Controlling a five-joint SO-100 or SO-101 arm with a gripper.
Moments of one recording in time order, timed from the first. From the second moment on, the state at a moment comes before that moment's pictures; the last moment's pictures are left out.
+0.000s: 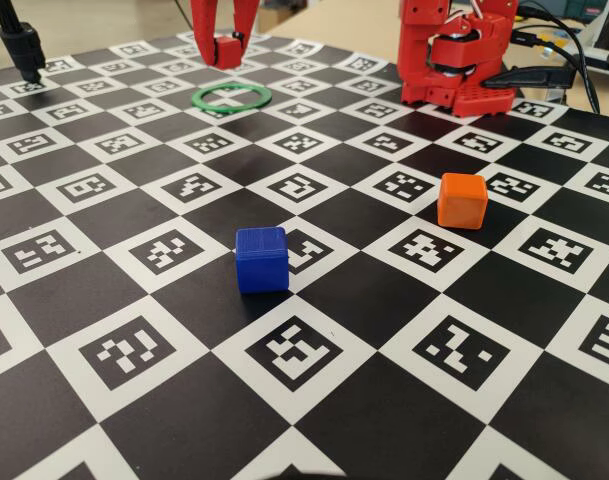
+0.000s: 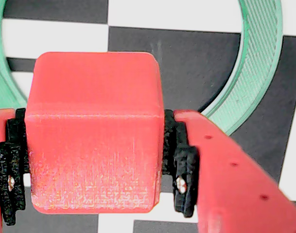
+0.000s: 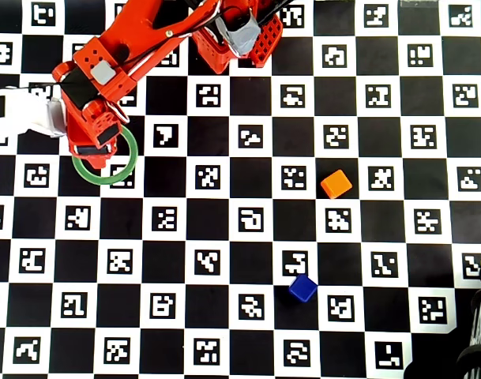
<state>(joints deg) 52.6 85.4 99.4 70.0 -55.2</state>
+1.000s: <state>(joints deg) 53.9 80.9 105.5 60.6 -55.1</state>
